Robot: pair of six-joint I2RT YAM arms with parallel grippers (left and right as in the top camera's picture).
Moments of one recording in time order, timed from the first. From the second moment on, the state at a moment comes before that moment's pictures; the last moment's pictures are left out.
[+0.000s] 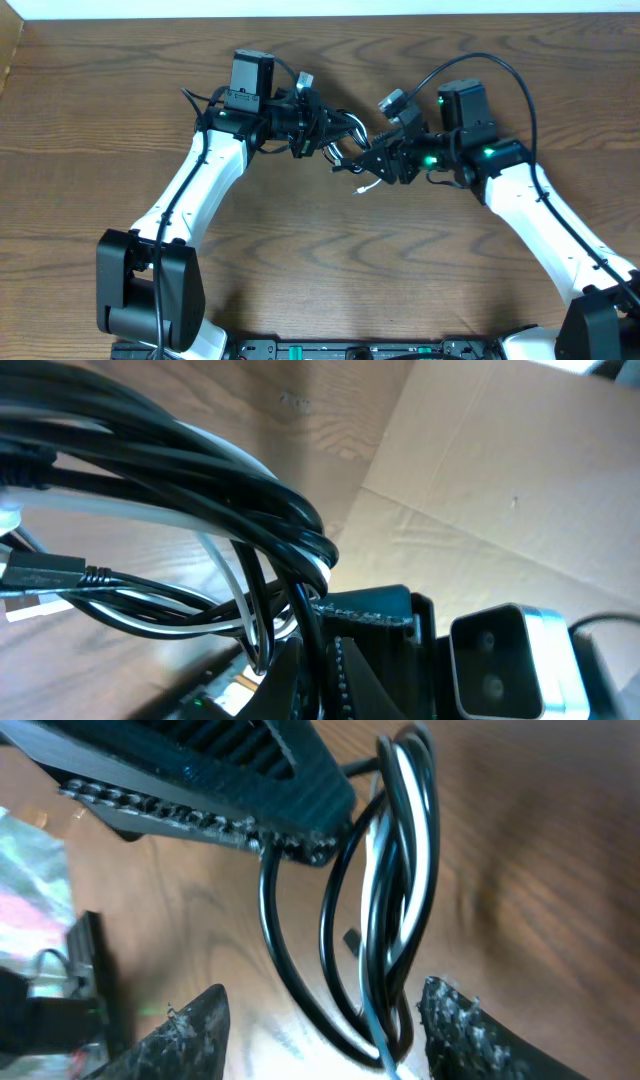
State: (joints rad) left arm -0.24 1.71 1.27 -0.40 1.01 -1.11; right arm 0.34 1.54 1.09 -0.37 -0.73 -0.05
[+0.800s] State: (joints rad) left arm -0.26 1.71 1.27 -0.40 0.93 -0.80; right arm 0.26 1.54 1.09 -0.47 -0.48 0.33
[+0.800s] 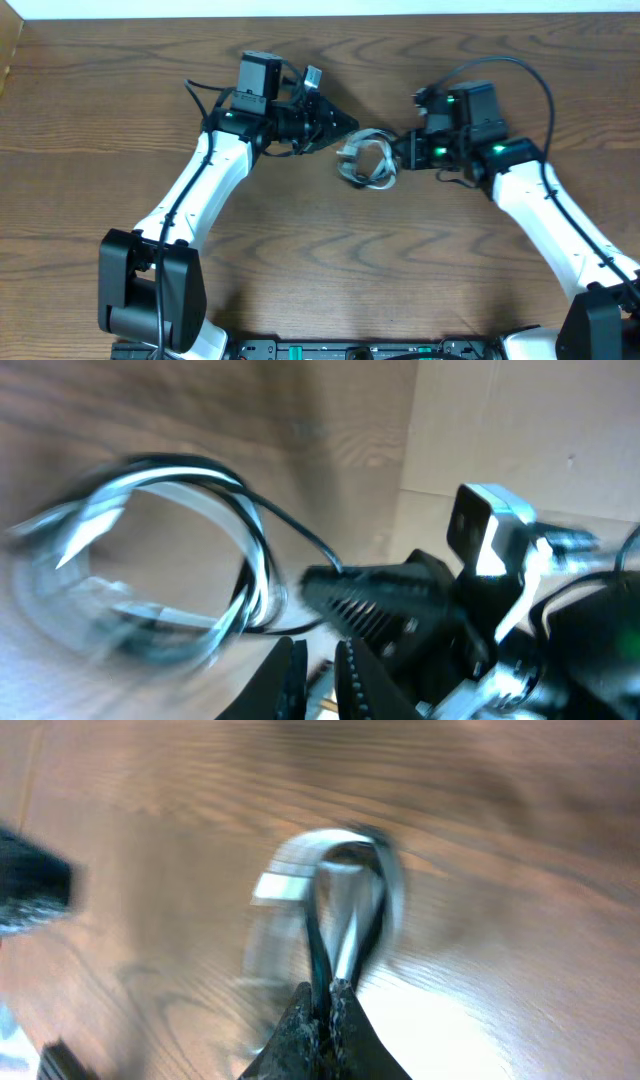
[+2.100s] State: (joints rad) left arm -0.27 1.94 1.23 -0.24 0.97 -0.39; right arm 0.07 1.54 1.09 -0.58 -1.10 0.13
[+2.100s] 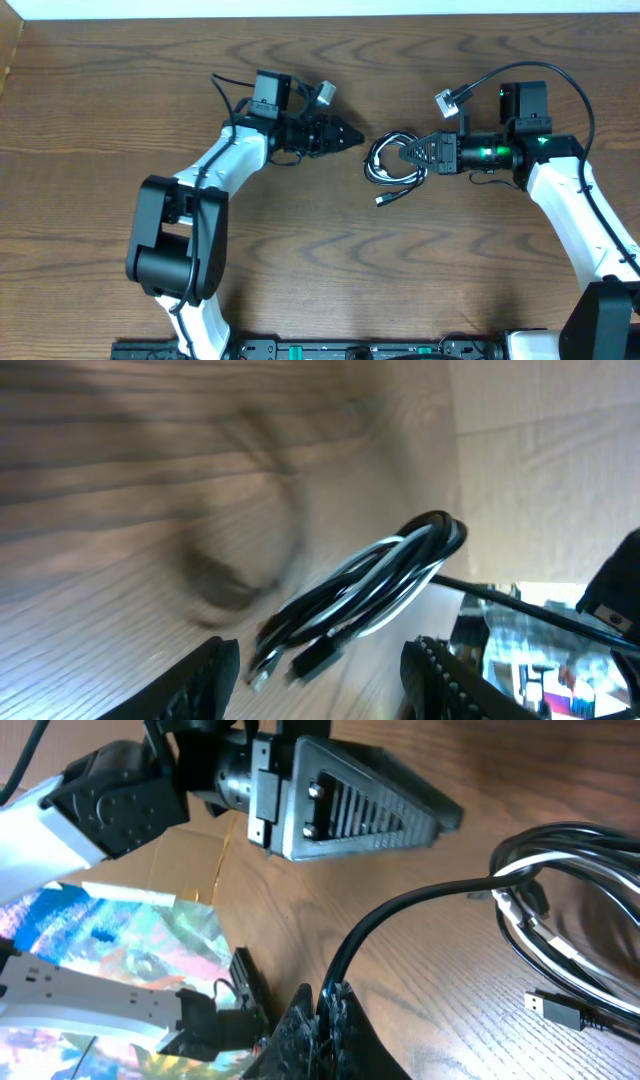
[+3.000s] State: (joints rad) left arm -0.36 2.00 1.23 -0.10 1.08 -0.37; right arm 0.09 1.54 1.09 -0.70 -0.59 0.20
